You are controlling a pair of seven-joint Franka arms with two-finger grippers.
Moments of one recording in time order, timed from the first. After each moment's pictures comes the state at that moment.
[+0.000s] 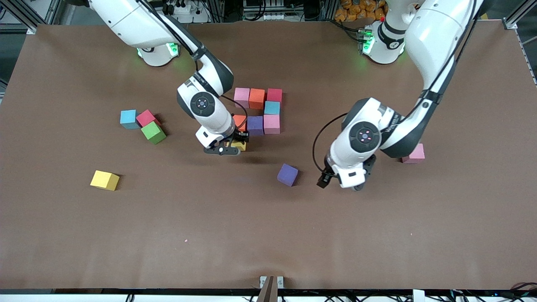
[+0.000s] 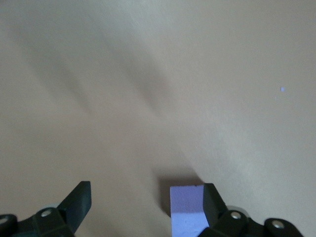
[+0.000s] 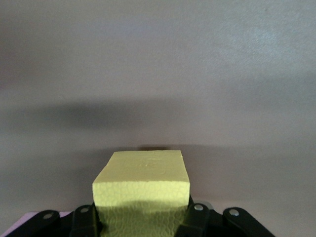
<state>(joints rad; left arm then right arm) -0.12 0.65 -0.48 -1.54 0.23 2.13 -1.67 0.30 0.51 0.37 -1.99 -0.08 2.48 0.79</state>
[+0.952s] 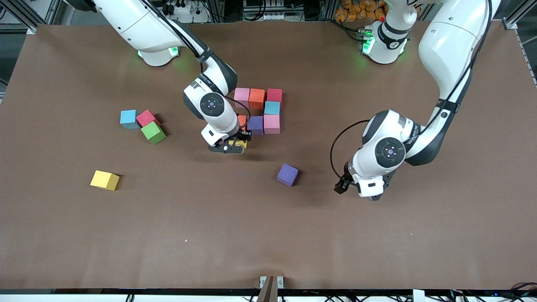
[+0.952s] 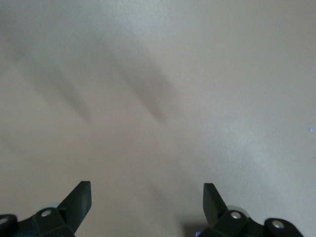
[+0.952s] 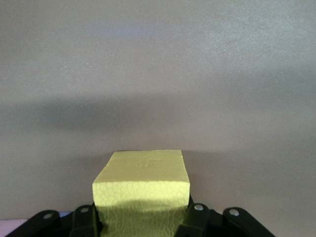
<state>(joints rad) -0.01 0.65 -0.48 -1.59 0.23 2.13 -1.48 0.34 0.55 0.35 -1.99 -0.12 2.48 0.84</state>
